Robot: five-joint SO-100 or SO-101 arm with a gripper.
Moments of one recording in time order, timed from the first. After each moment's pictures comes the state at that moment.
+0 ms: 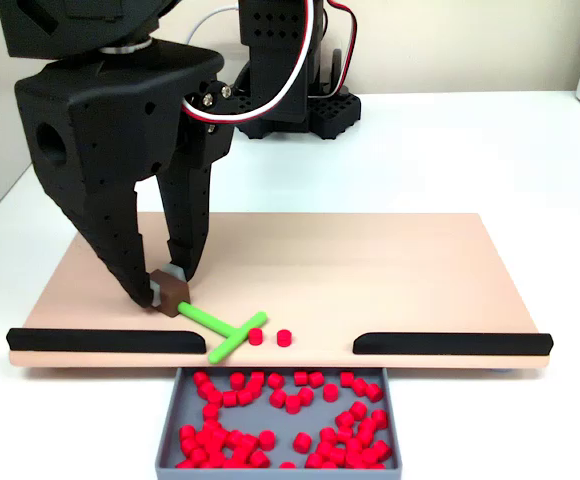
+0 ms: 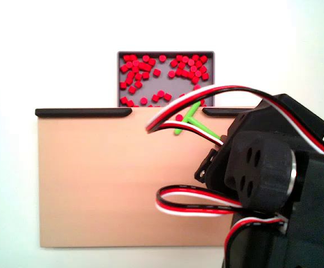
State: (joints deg) arm 13.6 55.3 57.2 86.7 -154.4
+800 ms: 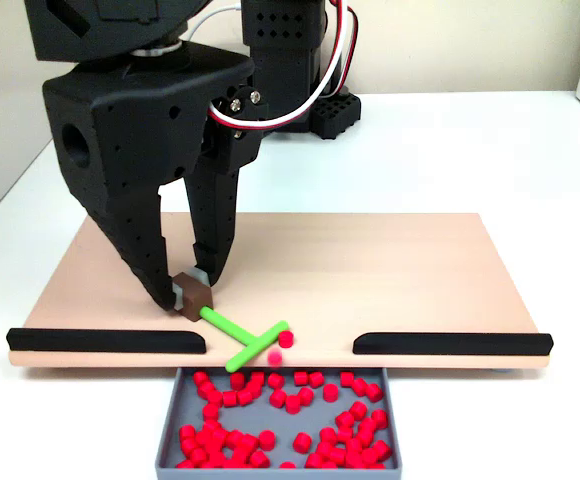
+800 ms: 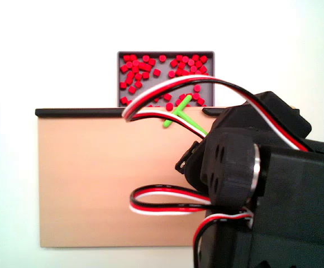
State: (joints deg) arm 11.3 55.3 57.2 86.7 -147.0
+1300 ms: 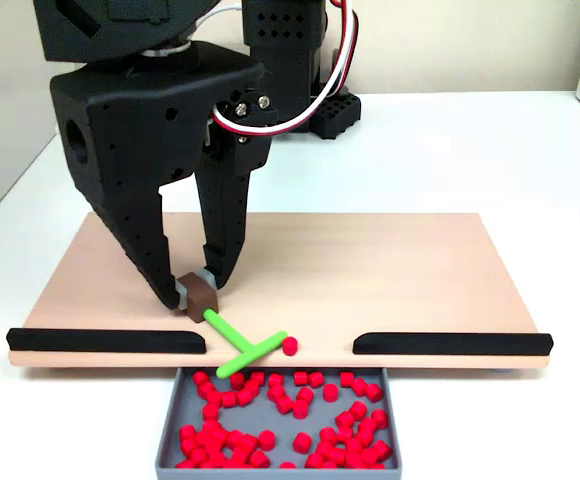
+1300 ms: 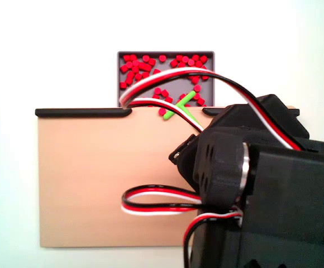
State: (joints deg) arm 10.5 55.3 57.2 86.7 -137.7
